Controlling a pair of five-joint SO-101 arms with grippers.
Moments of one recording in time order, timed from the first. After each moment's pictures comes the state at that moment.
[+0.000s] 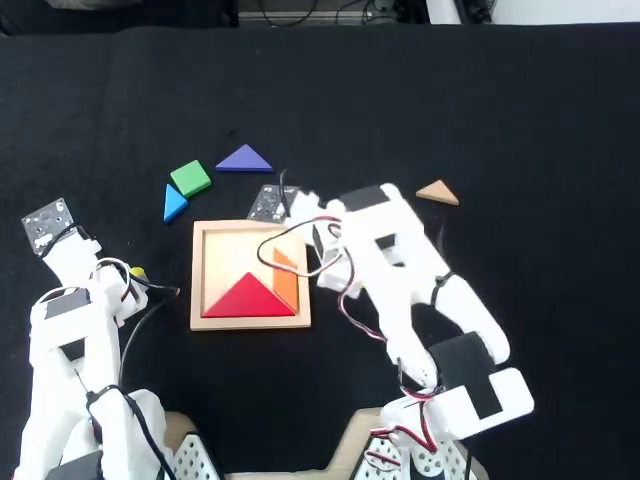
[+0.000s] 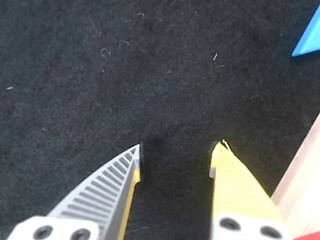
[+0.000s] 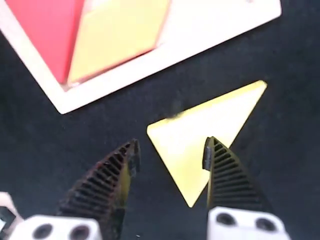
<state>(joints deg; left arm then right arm) -27.5 -35.0 70.6 38.0 8.9 -20.2 -0.4 31.1 66.9 49.5</state>
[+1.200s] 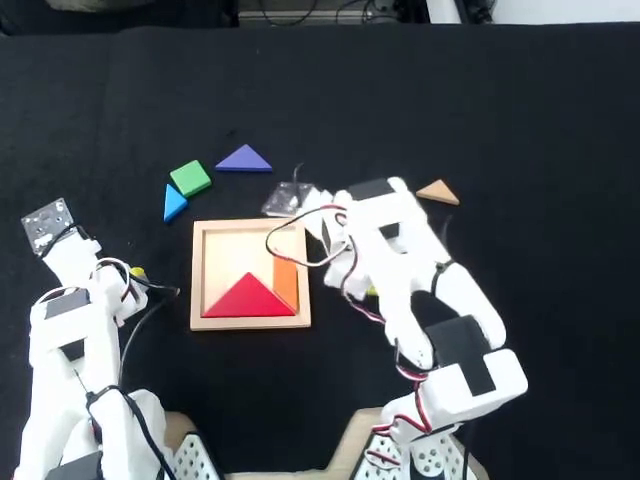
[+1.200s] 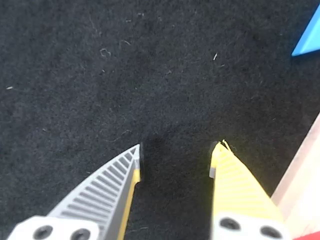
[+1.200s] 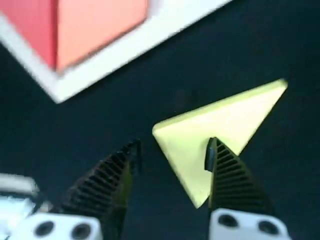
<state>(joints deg) -27.5 -35.0 70.6 38.0 8.9 -17.1 5.0 26.5 75.5 45.0</state>
